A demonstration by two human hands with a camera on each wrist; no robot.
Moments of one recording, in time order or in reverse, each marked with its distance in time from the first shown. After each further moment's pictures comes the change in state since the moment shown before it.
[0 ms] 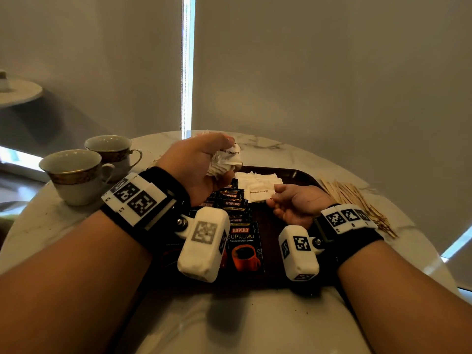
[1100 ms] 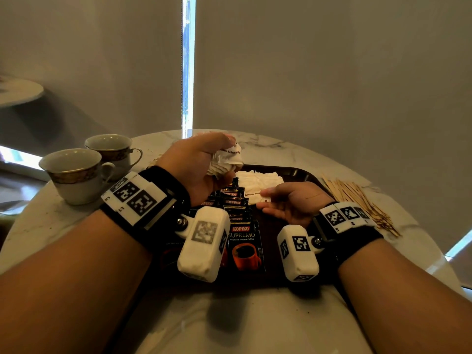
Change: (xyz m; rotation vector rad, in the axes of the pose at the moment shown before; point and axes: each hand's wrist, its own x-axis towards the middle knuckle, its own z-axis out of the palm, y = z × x) left_hand 0.003 -0.003 -0.001 0.018 -0.018 0.005; right_hand -0.005 0.000 0.004 -0.044 -0.022 0.002
